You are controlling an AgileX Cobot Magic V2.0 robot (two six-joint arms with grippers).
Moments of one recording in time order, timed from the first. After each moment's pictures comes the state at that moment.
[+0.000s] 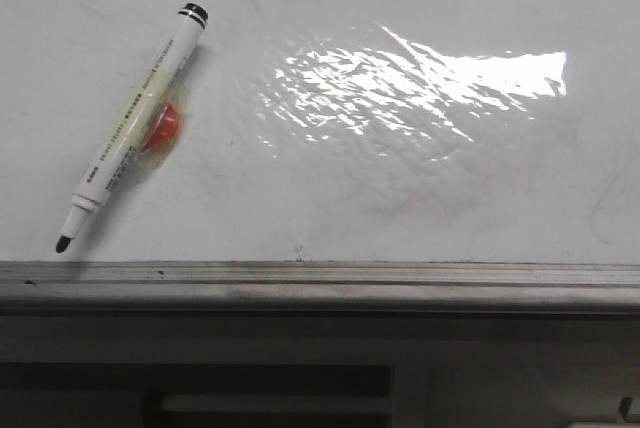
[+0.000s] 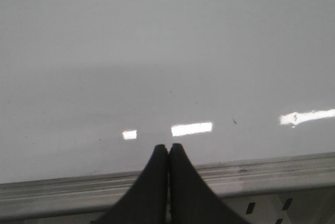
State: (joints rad) left arm -0.04 0.00 0.00 0.05 0.31 -0.02; right arm -0.16 -0.01 0.01 -0.14 0.33 0.16
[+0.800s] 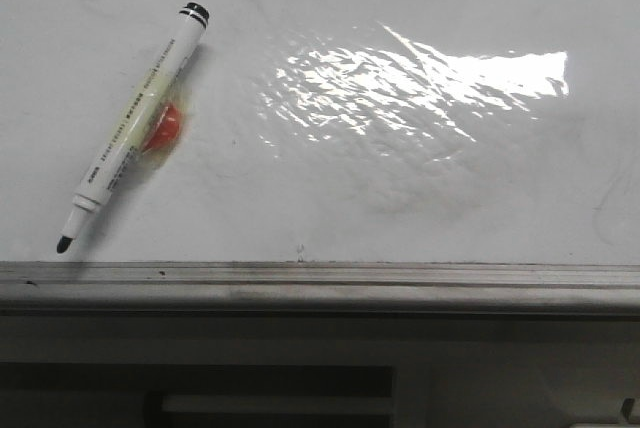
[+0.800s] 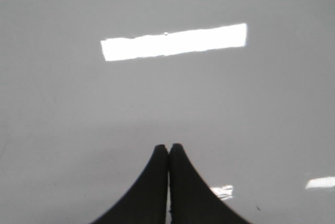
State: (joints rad) left arm -0.04 0.00 0.00 0.07 0.15 -0.02; right arm -0.16 -0.01 0.01 -0.13 0.09 0.16
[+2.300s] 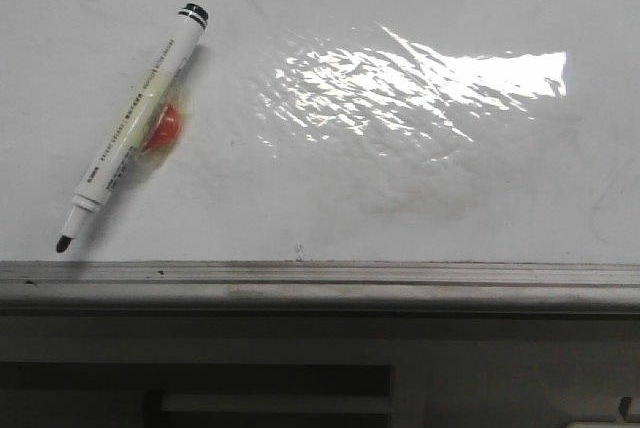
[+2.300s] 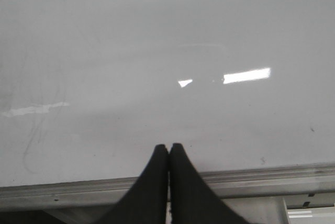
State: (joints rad) left arm -0.04 0.12 -0.23 -0.13 0.22 0.08; right arm -0.04 0.21 -0.29 0.06 0.58 0.16
